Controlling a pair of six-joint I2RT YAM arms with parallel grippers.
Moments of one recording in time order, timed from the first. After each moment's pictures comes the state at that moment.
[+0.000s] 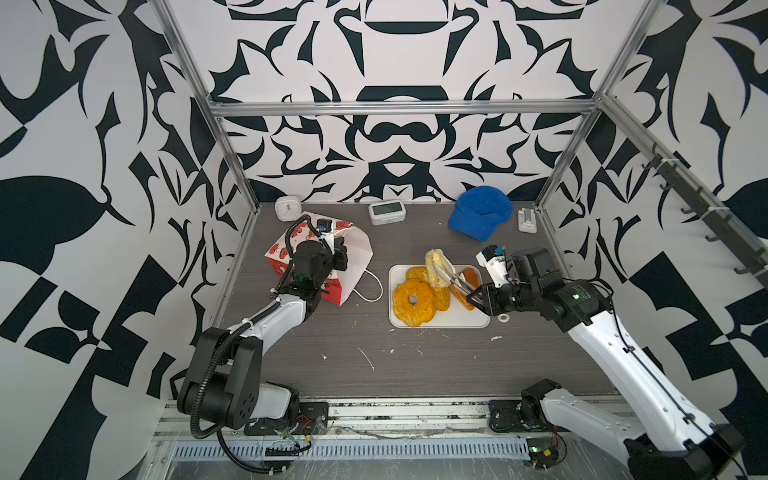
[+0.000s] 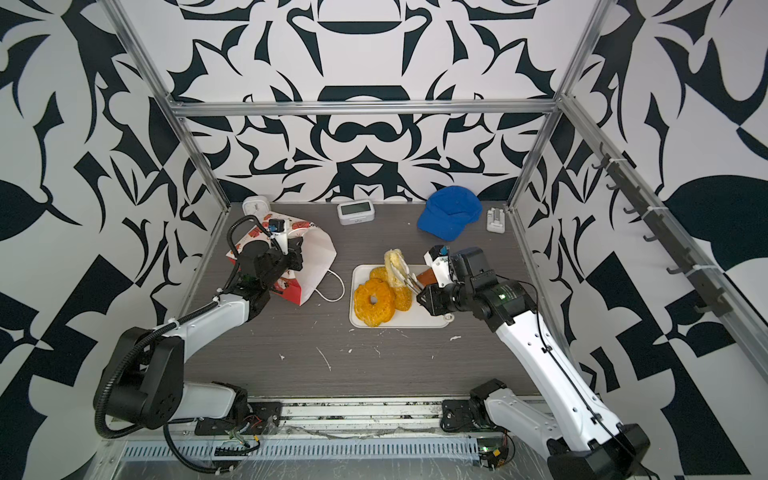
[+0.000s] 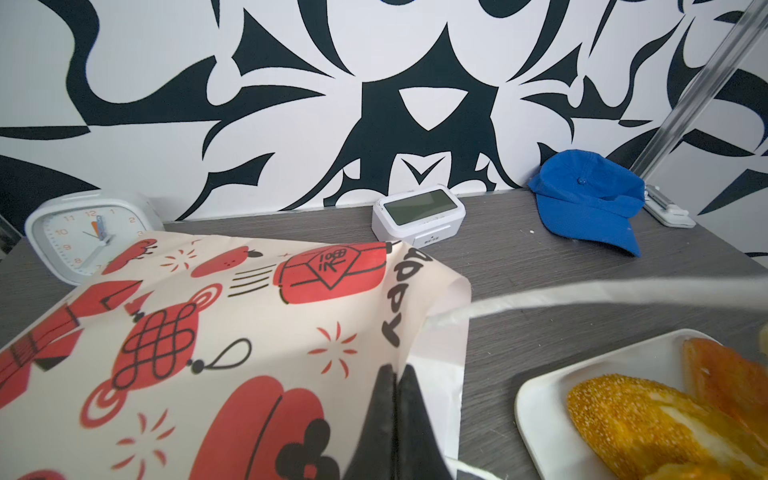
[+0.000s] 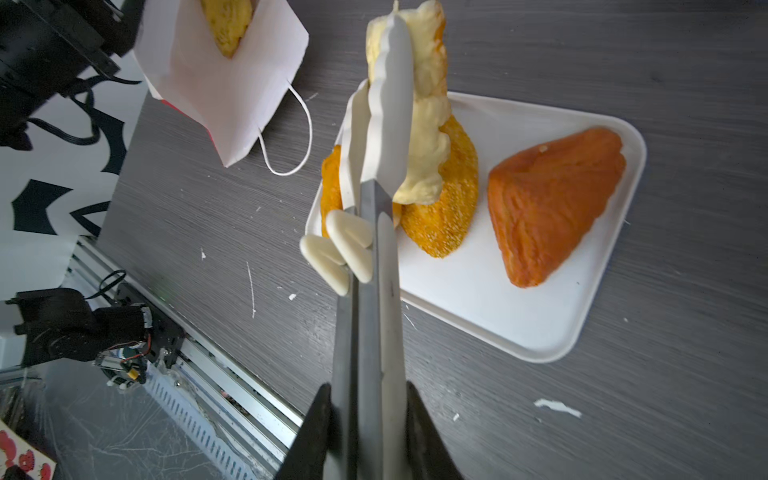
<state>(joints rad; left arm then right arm) -0.29 1.38 0.69 0.47 0.08 -0.11 0.39 0.97 1.07 -1.01 -0.33 0.23</state>
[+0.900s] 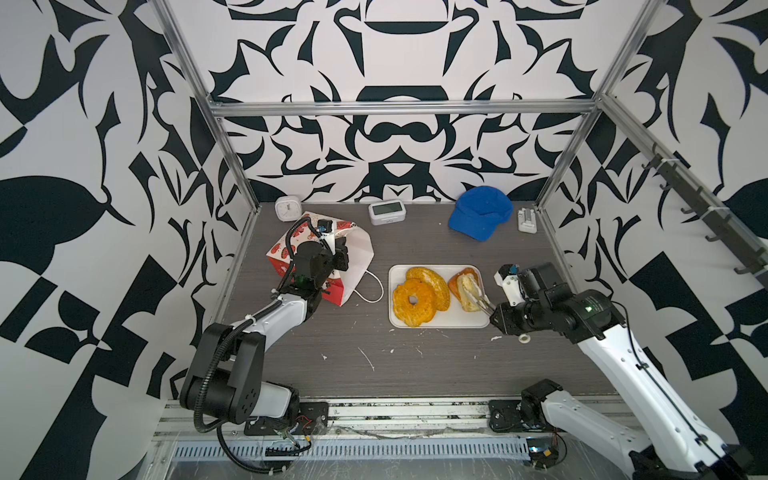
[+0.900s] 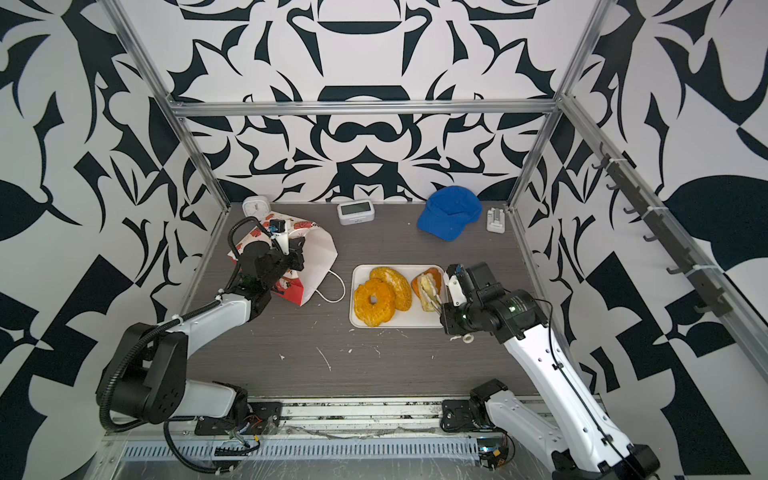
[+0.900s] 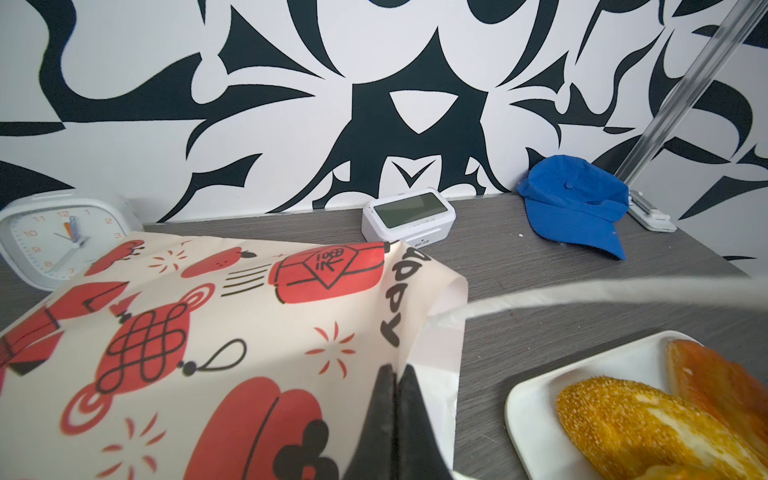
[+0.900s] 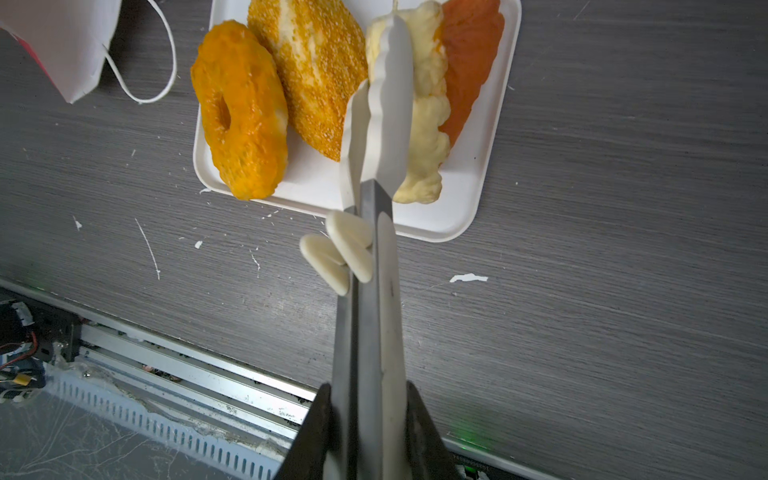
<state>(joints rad) -0.29 1.41 0.68 0.52 0.11 -0.13 0.39 0.91 1.03 -1.24 -0.15 0.28</state>
